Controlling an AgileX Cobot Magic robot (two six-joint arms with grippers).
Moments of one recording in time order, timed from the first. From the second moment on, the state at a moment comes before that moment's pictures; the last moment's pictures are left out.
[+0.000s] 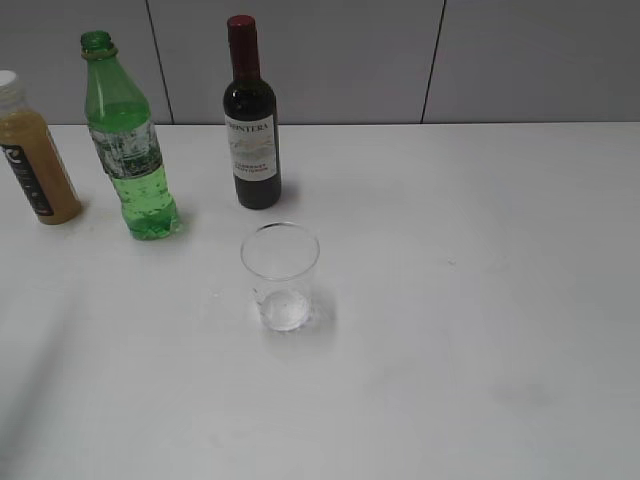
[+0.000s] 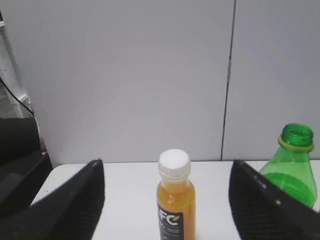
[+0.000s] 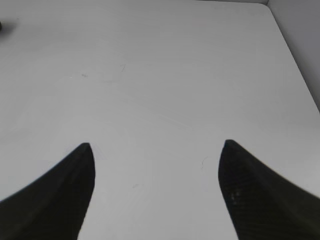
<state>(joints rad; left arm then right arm) 0.02 0.95 -0.52 -0.19 -0.22 0.21 0.09 0.00 -0.41 0.03 0.94 -0.01</state>
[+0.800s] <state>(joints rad) -0.05 1.43 -0.37 0.28 -0.79 -0.08 0.09 0.00 -0.41 0.03 0.94 -0.01</state>
